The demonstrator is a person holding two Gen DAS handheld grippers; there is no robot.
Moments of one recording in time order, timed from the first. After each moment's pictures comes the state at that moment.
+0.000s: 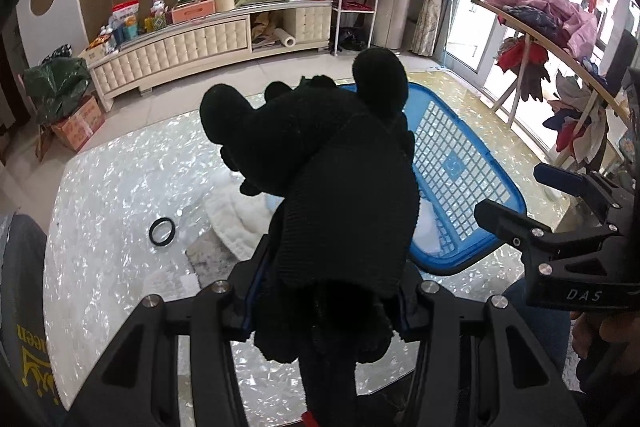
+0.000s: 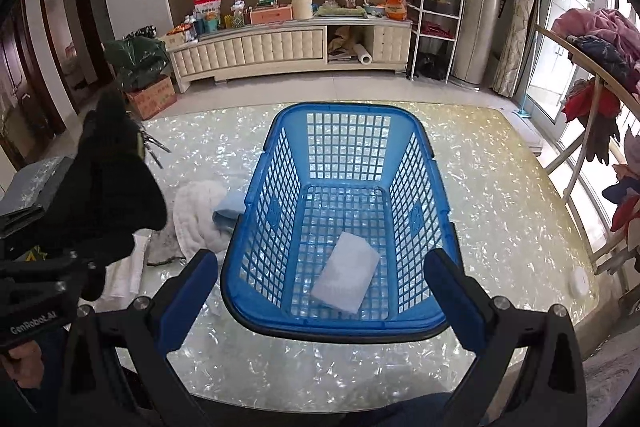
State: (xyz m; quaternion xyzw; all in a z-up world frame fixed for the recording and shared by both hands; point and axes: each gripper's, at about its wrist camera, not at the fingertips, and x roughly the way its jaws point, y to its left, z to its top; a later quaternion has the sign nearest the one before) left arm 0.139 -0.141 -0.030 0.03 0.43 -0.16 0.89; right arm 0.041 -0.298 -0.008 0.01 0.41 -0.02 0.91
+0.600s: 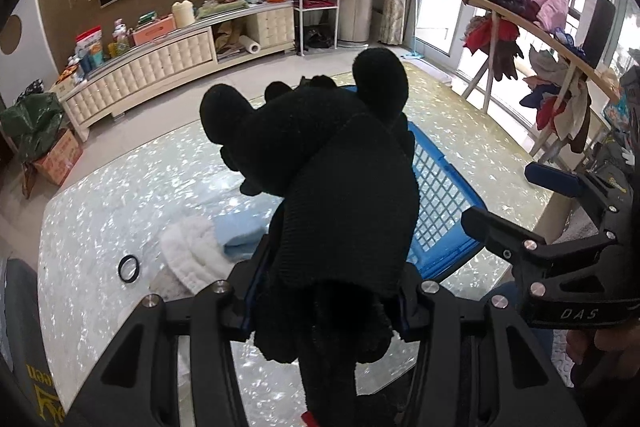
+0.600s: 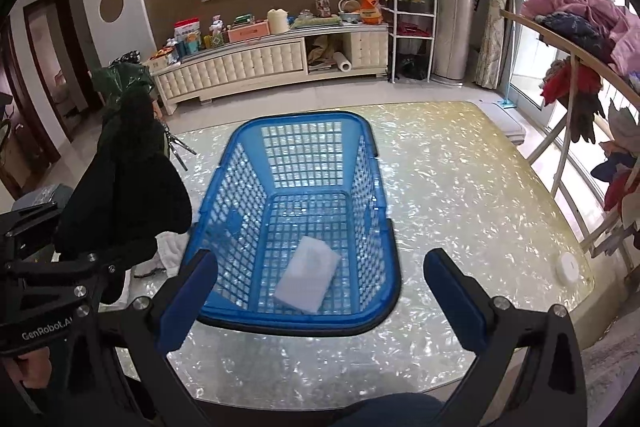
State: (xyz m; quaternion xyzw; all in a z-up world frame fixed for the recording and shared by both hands) left arm 0.146 -0.204 -0.020 0.08 0.42 -0.20 0.88; right arm 0.031 -0.346 -0.009 0.04 0.39 -0.04 0.92
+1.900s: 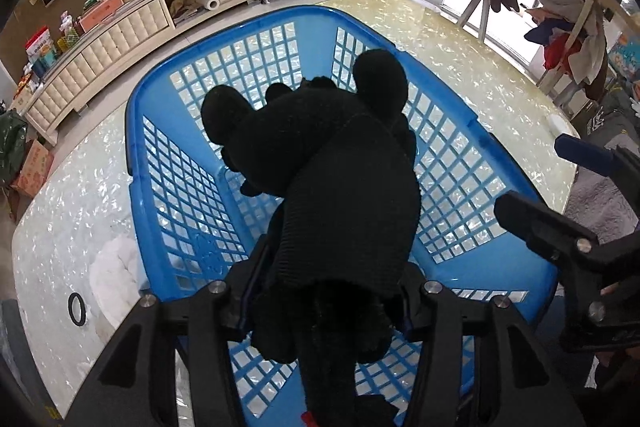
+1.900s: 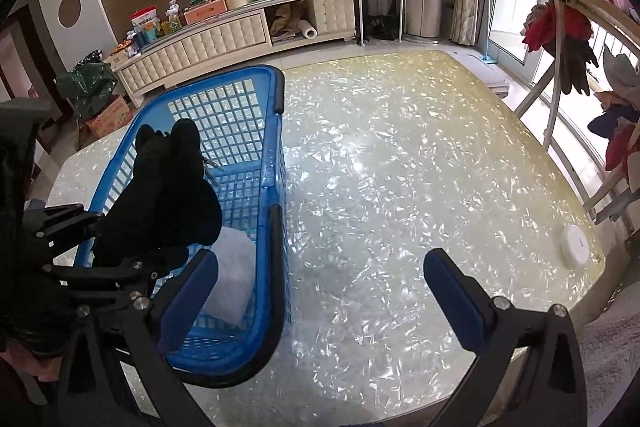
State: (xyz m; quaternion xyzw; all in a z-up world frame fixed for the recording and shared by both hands) left arm 0.215 -0.294 -0.097 0.15 0.50 -0.23 0.82; right arm 0.052 -0.386 -0.049 0.08 0.44 -0.07 0.89
